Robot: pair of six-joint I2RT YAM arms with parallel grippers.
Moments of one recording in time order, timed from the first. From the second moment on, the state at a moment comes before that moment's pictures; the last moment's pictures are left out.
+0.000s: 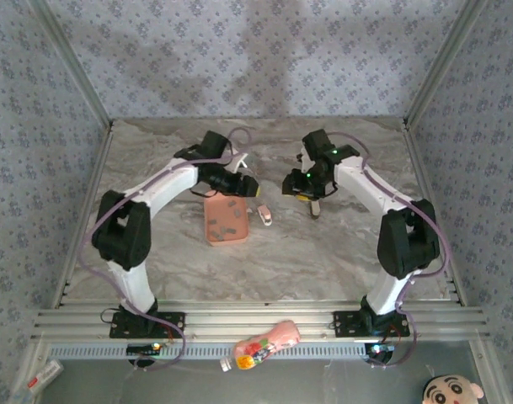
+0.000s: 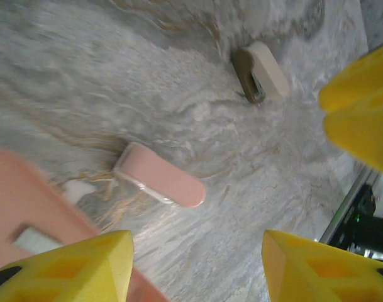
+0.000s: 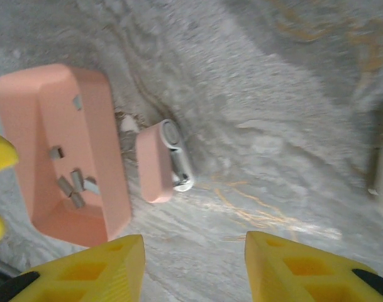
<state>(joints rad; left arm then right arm) -0.47 1.81 1.42 -0.66 0.62 -0.22 0.41 1.74 1.42 -0.88 -0.35 0.47</state>
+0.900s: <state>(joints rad) -0.38 1.55 1.07 -0.39 0.55 -0.28 0.51 1.98 1.48 -0.88 -0.47 0.53</state>
